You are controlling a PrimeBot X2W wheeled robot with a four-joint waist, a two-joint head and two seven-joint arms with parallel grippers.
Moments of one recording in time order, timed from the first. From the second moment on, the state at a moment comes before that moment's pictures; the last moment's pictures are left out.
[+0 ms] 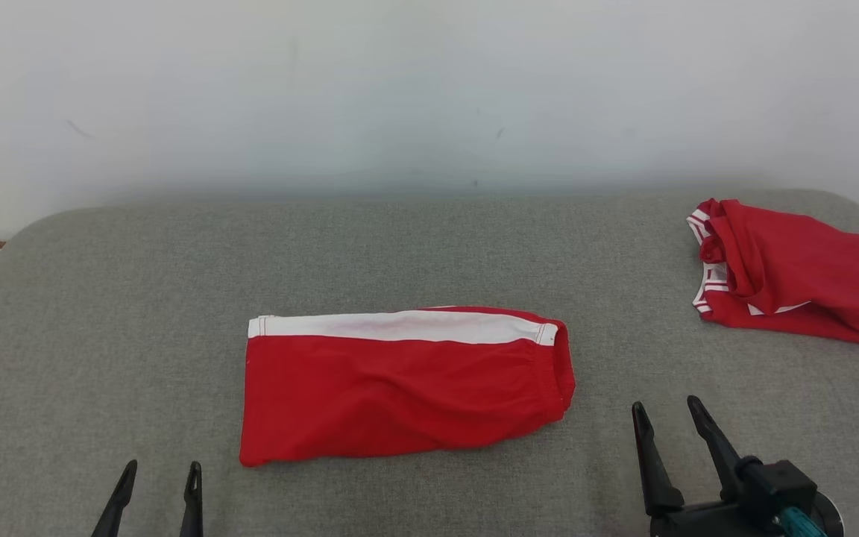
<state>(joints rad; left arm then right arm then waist) 0.02 0.21 -0.08 0.02 -0.11 0.11 -0.26 -0.03 -0.12 0.22 0.16 0.13 0.13 -0.26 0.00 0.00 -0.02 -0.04</state>
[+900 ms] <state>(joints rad) -0.11 0.16 -0.16 0.09 -0.11 0.07 -0.26 -0.64 -0.11 0.18 0.96 0.17 0.13 -0.15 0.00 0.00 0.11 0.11</state>
